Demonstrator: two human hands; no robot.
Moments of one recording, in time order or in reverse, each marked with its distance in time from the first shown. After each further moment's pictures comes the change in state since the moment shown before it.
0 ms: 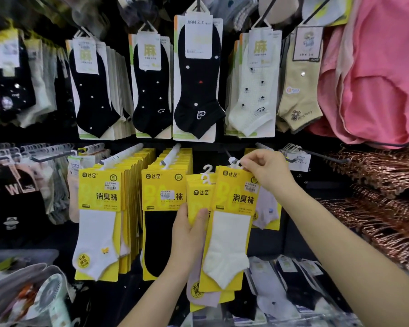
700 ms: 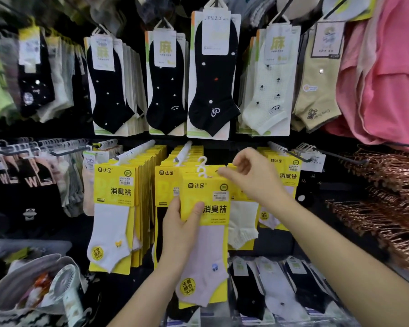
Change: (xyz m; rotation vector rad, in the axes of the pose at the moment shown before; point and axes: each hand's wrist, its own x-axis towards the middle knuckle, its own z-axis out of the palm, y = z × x) left_hand 0.005 0.012 -0.034 0.055 0.097 0.103; right_hand -0.022 -0.021 0.039 -0.086 -0.023 -0.148
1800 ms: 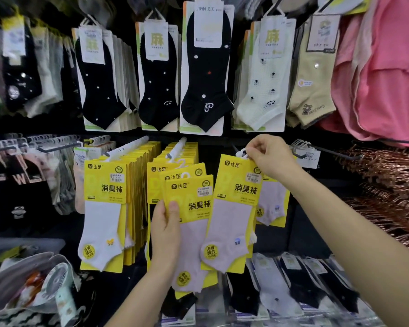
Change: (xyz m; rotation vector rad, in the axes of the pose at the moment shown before) left_hand -0.002 -0.025 0.000 -0.074 0.127 -0.026; right_hand 0.038 0.021 -0.037 -0.152 -0.019 0.070
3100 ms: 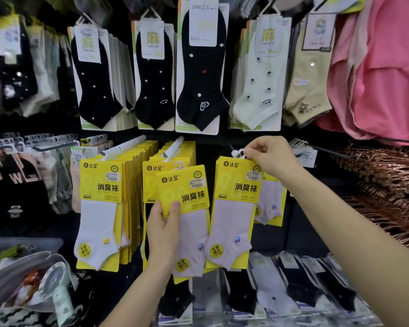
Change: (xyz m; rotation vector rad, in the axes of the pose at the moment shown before) left_hand 0.000 -0.003 0.003 0.073 0.040 -0.019; right_hand -0.002 0.006 -0.006 0.129 -0.021 0.062
